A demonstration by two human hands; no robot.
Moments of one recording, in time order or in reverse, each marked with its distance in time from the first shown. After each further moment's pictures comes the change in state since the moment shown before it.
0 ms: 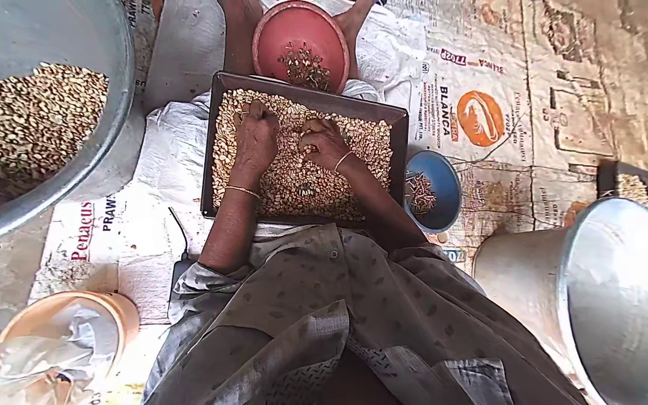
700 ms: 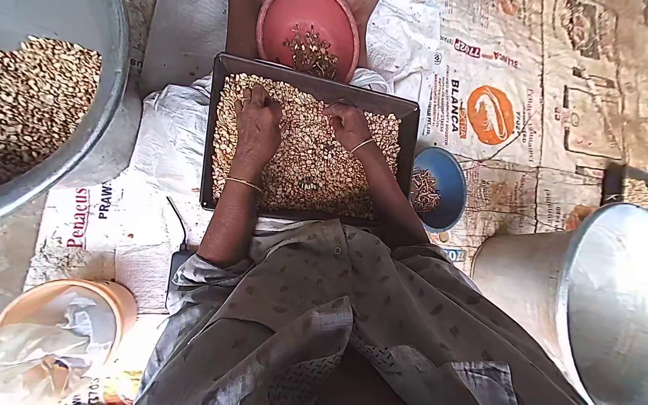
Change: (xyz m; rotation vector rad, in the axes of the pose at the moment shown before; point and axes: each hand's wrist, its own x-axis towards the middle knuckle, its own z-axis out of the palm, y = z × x) left_hand 0.001 0.002 -0.002 0.036 -0.004 -0.026; right_hand 0.000 0.028 -0.015 0.136 0.211 0.159
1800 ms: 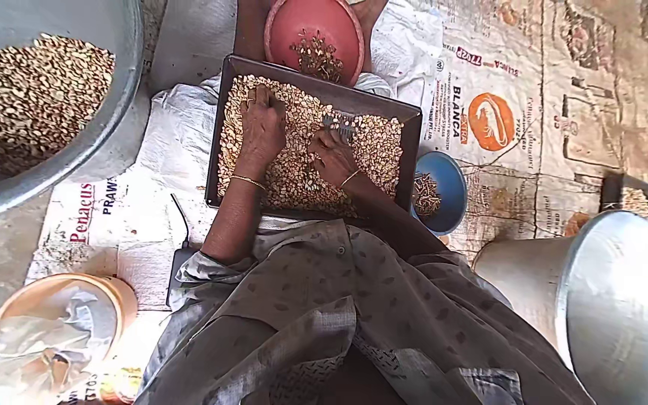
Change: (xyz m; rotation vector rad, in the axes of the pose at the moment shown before) left_hand 0.000 -0.007 0.003 -0.028 0.017 0.003; right_hand -0.044 -0.019 0.048 -0.236 -0.068 -0.262
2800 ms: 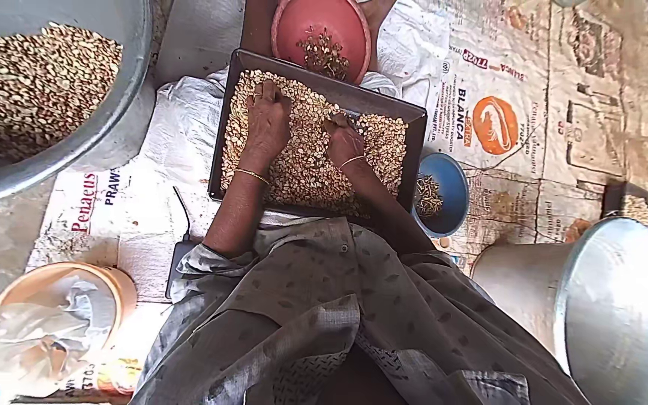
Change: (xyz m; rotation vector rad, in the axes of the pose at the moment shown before) left_hand 0.001 0.005 -0.003 0.019 -0.039 -0.030; right_hand 0.028 -0.009 -0.023 -0.065 -0.100 0.434
